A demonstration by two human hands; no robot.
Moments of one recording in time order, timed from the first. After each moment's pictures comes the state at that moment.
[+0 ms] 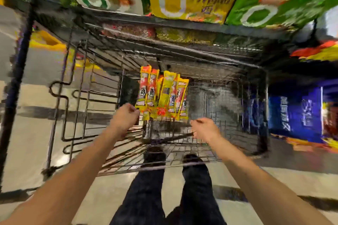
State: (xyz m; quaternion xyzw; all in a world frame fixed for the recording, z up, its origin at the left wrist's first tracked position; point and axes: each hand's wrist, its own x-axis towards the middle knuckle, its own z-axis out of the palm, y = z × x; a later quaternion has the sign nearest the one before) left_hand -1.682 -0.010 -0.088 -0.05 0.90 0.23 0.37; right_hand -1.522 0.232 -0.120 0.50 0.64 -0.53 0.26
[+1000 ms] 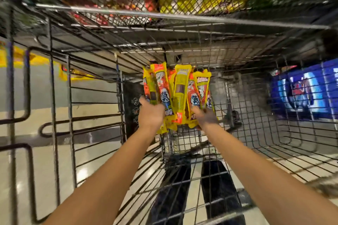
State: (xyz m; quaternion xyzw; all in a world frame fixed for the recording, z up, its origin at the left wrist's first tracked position) left_hand -1.740 0.037 -0.252 -0.14 0.87 0.30 0.38; right_hand -1.619 0.161 -0.300 0.61 0.55 -0.55 0.15
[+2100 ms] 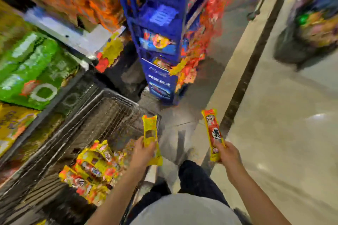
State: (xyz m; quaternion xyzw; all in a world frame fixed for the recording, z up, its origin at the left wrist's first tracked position) left_hand -1.436 0.187 -0.013 0.30 0.76 0.20 0.54; right_hand -1.153 0.169 0.008 0.78 0.18 -0.53 -0.27
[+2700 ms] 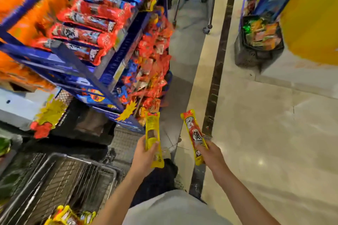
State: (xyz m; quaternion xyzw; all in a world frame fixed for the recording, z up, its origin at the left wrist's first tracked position) left_hand -1.183 0.352 0.054 0.40 0.66 0.23 0.60; right_hand -0.967 0.286 0.038 0.77 0.18 -0.52 -0.33
